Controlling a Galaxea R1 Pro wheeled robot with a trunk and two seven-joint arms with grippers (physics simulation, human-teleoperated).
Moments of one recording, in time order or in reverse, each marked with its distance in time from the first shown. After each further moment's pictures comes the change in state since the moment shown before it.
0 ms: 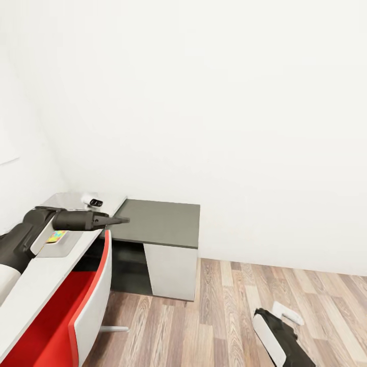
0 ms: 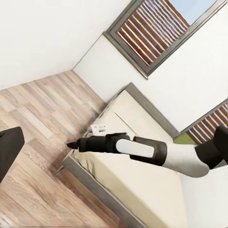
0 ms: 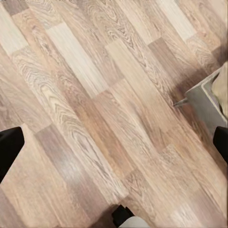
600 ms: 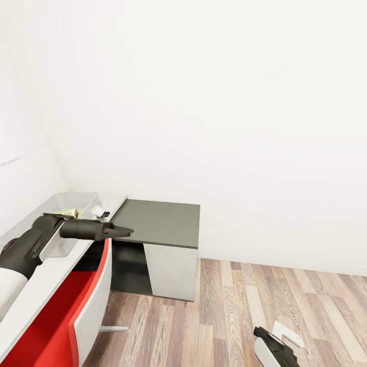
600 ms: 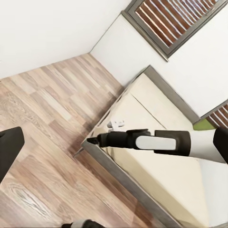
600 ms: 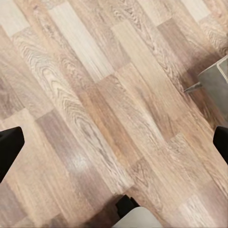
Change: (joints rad) left arm 0.034 -0.034 -0.007 0.018 -0.117 -0.077 0.027; right arm 0.011 0.014 -0.001 0.230 0.011 -0.178 0.183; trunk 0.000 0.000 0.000
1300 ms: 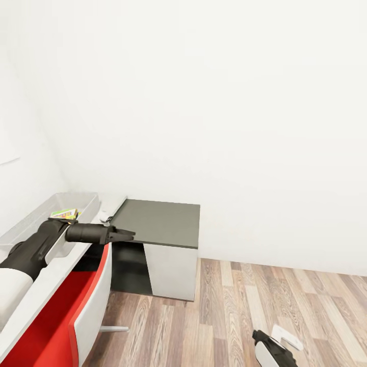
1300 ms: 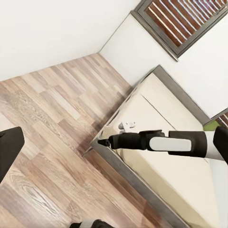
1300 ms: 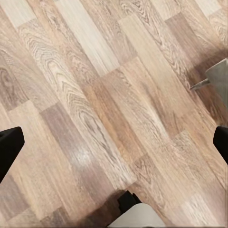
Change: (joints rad) left arm 0.000 -0.028 -0.006 0.077 -0.019 -0.079 0.035; right arm 0.000 -0.002 0.000 0.040 0.005 -0.005 0.059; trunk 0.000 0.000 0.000
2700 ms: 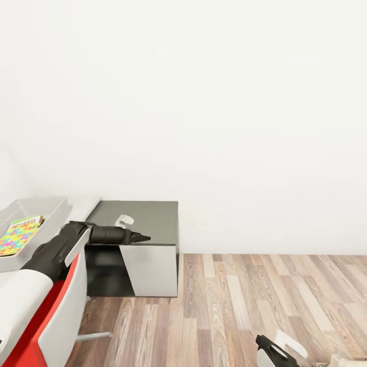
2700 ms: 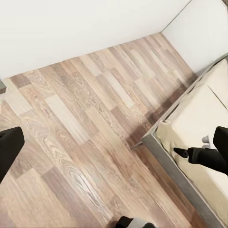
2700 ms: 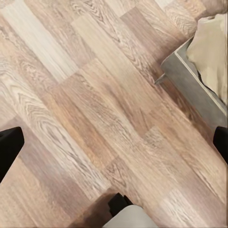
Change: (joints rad) left arm 0.013 -0.104 -0.024 0.001 -0.010 0.013 0.482; right arm 0.000 0.001 0.002 0.069 0.008 -0.091 0.006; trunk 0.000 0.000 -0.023
